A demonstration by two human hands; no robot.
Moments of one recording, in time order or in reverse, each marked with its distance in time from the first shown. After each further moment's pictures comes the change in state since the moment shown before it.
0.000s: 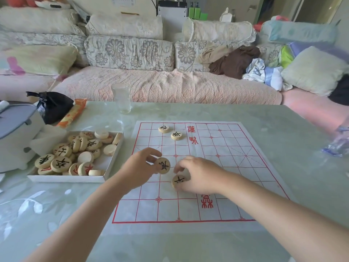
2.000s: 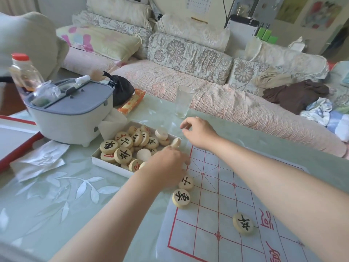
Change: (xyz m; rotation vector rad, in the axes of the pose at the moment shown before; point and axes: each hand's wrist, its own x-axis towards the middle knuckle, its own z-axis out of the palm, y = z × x) left_hand 0.016 -0.057 -0.090 0.519 0.079 0.164; right_hand 0.245 -0.112 -0.011 -0.003 0.283 -0.139
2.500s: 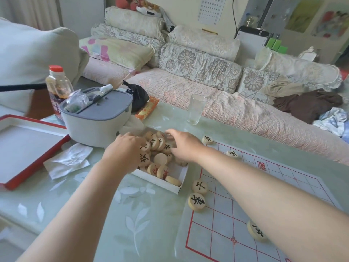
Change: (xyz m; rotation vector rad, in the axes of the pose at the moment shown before) left_hand -0.050 -0.094 -0.064 0.154 0.163 -0.400; right_hand -0.010 -0.076 0.036 -0.155 -0.233 -0.143
